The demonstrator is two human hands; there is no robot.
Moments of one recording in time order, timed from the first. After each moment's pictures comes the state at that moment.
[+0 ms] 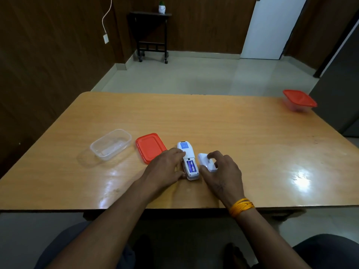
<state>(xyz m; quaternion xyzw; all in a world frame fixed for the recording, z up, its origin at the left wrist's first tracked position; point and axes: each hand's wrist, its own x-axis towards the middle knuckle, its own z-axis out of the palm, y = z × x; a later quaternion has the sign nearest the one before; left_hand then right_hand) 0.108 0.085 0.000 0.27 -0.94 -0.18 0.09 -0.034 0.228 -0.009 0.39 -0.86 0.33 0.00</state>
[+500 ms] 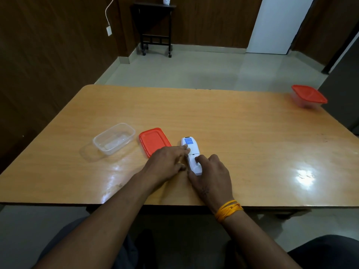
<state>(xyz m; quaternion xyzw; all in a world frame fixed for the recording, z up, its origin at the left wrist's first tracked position) 0.109 0.066 -0.017 0.26 -0.93 -0.23 0.13 0.004 0.211 -0.021 0.46 -0.84 0.28 0.02</state>
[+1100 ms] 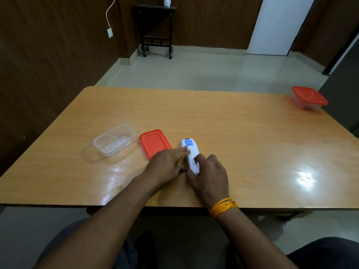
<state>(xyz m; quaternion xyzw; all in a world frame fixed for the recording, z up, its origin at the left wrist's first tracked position) 0.109 0.067 -0.023 0.26 -0.93 -0.22 0.14 -0.001 0.198 -0.031 0.45 -0.84 0.29 0.04</state>
